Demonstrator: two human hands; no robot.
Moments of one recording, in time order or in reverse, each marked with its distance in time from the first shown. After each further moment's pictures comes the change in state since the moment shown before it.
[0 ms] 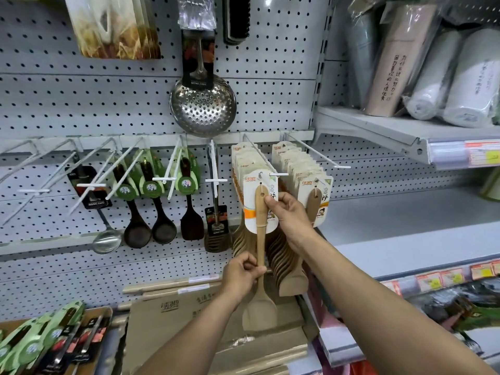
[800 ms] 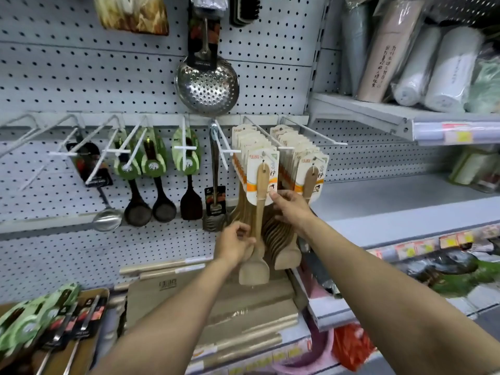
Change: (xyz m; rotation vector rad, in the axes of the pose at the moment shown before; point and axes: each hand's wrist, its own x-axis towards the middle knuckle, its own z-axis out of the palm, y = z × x) left_hand -0.011 0.009 -0.030 0.165 0.024 0.105; right_hand -0.028 0.013 -0.003 -0.384 0.134 0.223
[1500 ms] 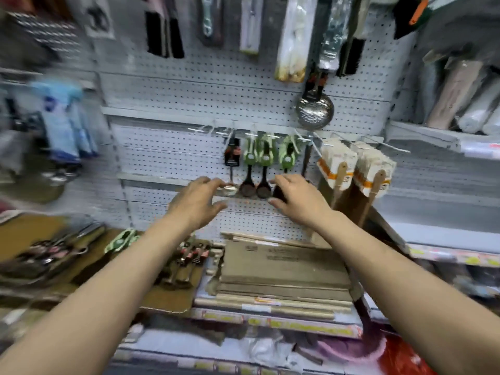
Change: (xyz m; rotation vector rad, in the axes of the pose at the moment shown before) left_hand -0.314 0.018 -0.306 0.835 0.365 0.245; right_hand -0.303 -0.103 0.113 -1.114 -0.207 -0.968
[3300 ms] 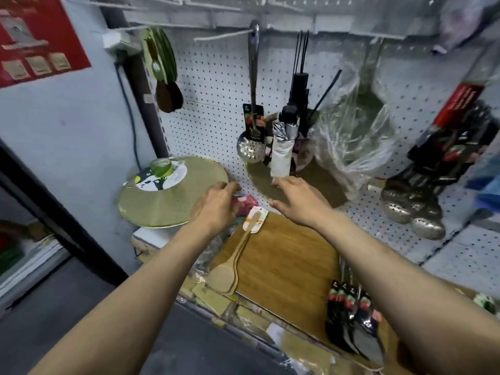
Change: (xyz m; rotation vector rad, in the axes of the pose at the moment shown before) left_hand 0.005 -1.140 -0.239 0.088 -0.095 -0.408; right_hand 0.690 -0.949 0.389 0.349 -0.335 -0.197
